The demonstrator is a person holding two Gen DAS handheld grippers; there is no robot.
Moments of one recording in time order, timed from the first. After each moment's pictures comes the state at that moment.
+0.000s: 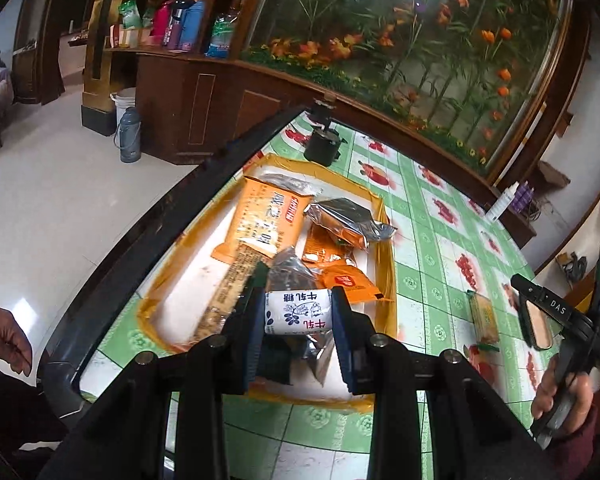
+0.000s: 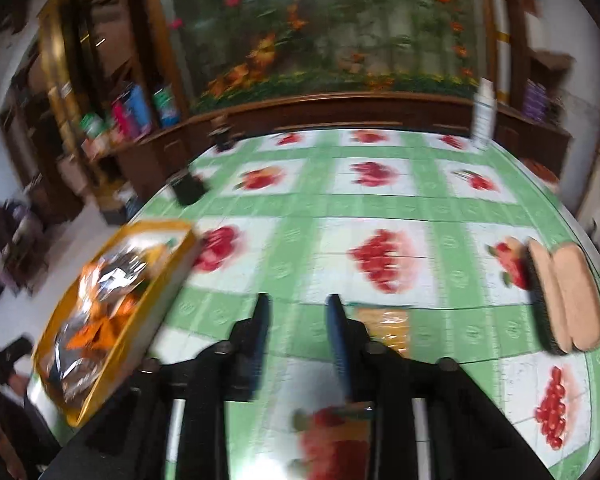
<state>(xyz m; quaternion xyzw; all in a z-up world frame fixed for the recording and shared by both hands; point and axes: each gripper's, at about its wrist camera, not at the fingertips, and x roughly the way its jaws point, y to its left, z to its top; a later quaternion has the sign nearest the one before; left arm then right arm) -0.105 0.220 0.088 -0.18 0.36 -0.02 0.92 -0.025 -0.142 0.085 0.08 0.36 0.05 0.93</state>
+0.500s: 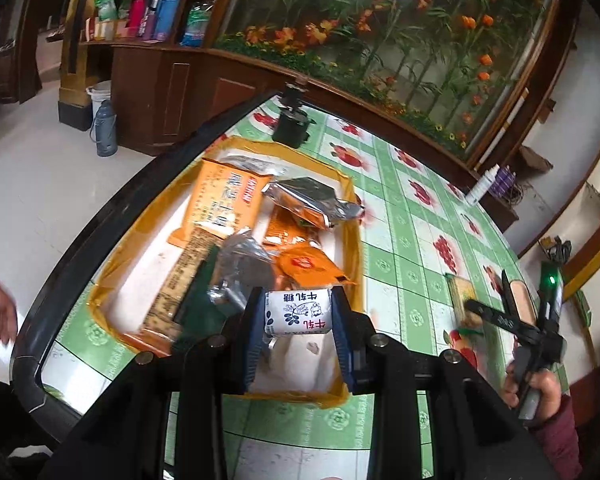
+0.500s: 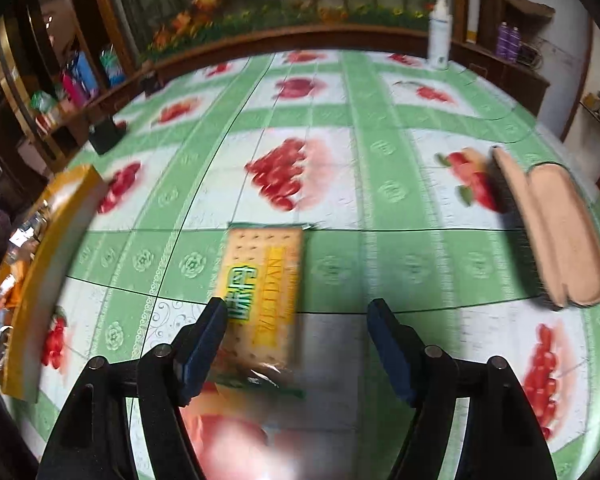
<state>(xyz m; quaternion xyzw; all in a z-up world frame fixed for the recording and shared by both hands) -0.097 0.185 0.083 -0.17 0.38 -0.06 0.91 -0.002 -0.189 0.012 0.07 0.46 0.01 0.89</state>
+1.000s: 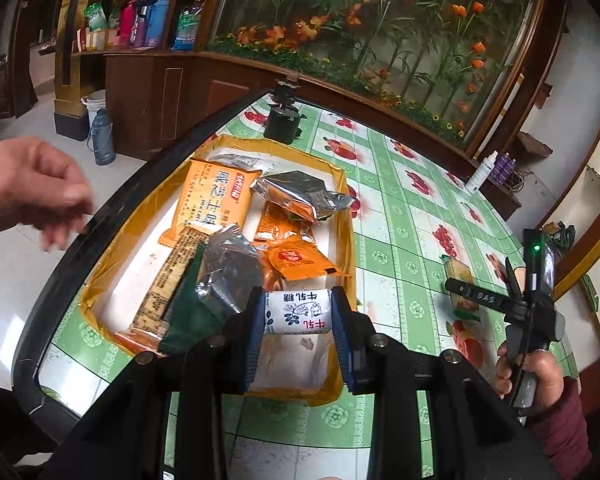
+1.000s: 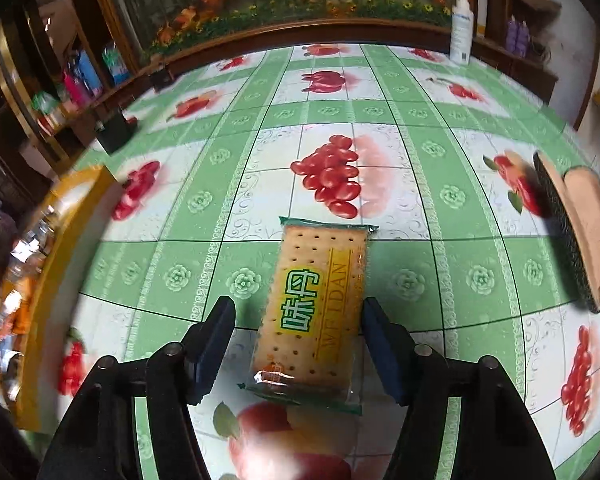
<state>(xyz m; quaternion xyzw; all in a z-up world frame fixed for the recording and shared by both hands) -0.097 0.177 0.081 -0.15 0.38 -0.06 0.91 0.018 -0.148 0.008 0.06 0.47 0.01 0.88</state>
